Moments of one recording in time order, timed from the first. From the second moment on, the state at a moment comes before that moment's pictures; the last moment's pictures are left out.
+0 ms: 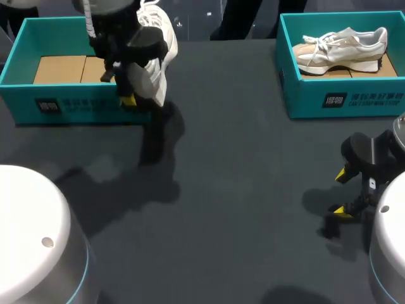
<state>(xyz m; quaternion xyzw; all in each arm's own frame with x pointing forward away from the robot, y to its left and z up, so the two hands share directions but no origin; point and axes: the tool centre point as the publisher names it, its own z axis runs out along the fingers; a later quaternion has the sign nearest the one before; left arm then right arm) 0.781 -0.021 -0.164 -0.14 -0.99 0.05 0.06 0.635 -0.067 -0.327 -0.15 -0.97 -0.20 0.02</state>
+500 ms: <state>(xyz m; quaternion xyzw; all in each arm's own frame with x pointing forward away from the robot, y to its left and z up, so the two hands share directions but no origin) 0.823 0.004 -0.159 -0.13 -0.99 0.05 0.09 0.635 -0.067 -0.328 -0.15 -0.97 -0.20 0.02</state>
